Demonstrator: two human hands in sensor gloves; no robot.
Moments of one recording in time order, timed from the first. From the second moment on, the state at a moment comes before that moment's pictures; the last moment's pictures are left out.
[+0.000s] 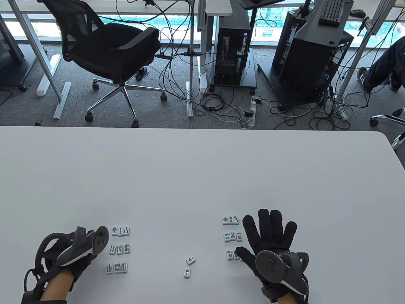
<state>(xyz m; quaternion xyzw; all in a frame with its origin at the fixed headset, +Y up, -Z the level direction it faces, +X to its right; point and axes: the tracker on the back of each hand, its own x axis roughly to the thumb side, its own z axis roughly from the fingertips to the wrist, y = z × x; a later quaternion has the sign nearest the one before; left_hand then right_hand) -0.287 -0.727 -0.252 -0.10 -0.03 -0.17 0.98 0.172 -0.699 -0.229 0.15 -0.11 0.98 0.10</state>
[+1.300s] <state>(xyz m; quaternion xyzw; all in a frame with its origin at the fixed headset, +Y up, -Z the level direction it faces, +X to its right) -0.089 -0.758 -0.239 -0.09 -0.32 -0.17 0.93 0.173 -0.702 -0.230 0.15 -0.10 0.98 0.11</state>
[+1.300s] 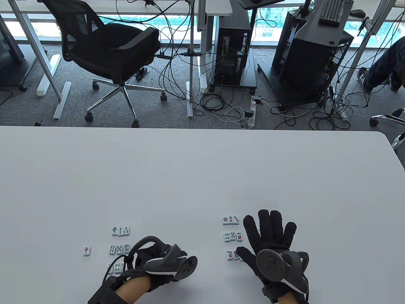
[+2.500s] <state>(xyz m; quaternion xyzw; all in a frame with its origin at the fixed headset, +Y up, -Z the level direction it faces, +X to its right) -0.267 -0.704 -0.272 -0.07 -0.15 -0.15 0.97 0.175 -0.705 -0.233 0.14 -0.09 0.98 0.11</state>
